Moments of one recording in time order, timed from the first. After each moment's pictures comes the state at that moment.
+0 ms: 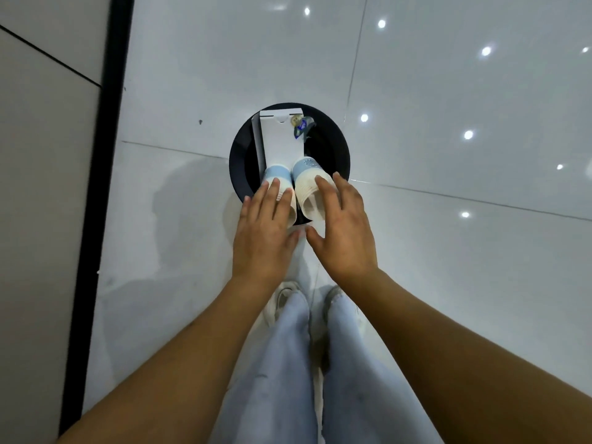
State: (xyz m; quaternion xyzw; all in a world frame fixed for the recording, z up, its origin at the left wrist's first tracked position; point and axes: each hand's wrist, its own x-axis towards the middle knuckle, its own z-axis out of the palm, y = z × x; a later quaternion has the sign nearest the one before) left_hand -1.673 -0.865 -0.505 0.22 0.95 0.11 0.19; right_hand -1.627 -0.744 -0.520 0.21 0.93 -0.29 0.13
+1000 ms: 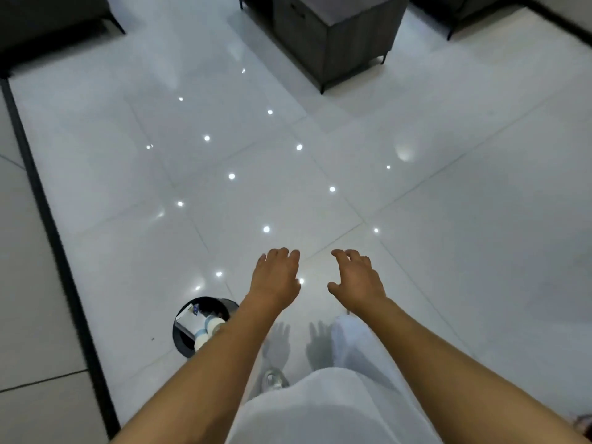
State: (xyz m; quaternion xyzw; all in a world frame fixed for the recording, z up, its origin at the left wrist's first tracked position) left_hand -1.554 -0.592 -0.026 0.60 0.76 -0.06 0.25; right_hand -1.397 -0.532 -0.043 0.53 0.79 -0.28 0.12
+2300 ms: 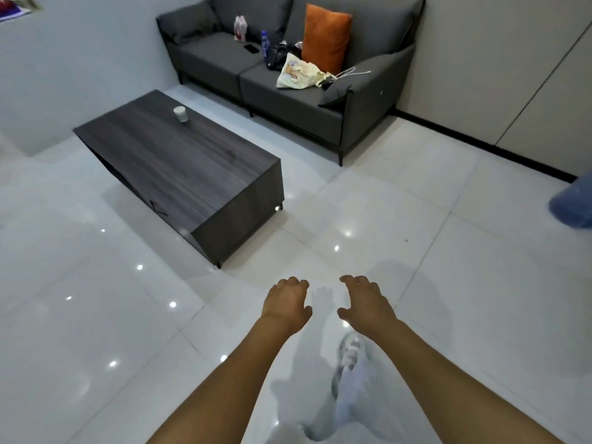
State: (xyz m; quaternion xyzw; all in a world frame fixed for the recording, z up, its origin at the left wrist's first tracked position) left_hand -1.417 0.361 0.026 0.70 0.67 -0.04 0.23; right_hand -1.243 0.377 0.018 0.64 0.71 -0.28 0.06
